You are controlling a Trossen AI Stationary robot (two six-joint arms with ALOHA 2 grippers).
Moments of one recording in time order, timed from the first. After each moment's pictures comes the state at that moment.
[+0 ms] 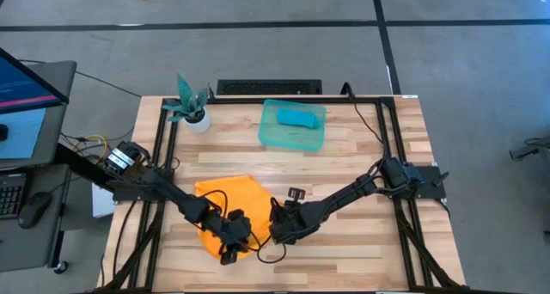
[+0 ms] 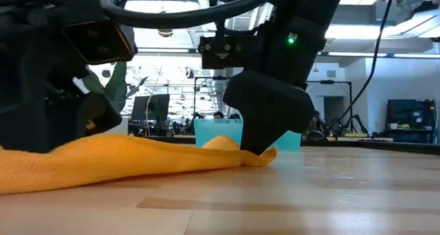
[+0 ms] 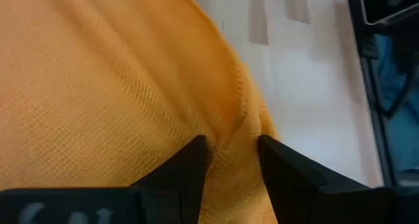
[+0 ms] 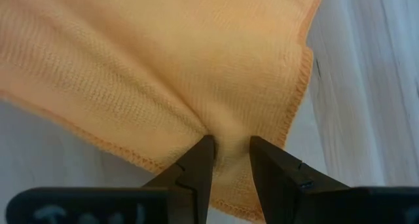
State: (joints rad) left arm -0.56 1.76 0.76 0.16 0.04 -0.65; right arm 0.43 2.22 1.55 -0.76 0.39 0.52
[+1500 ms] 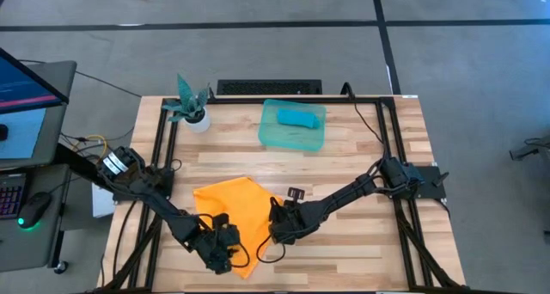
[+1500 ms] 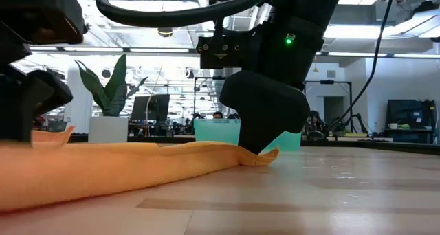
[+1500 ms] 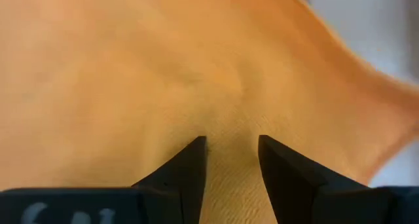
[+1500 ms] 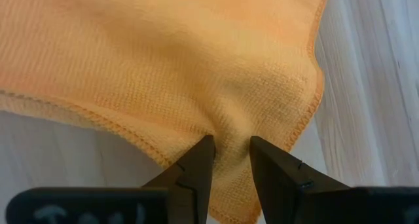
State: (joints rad) left arm -0.75 1.77 0.86 -0.16 -0.32 -0.89; right arm 0.42 2.22 1.55 -0.75 0.40 0.52
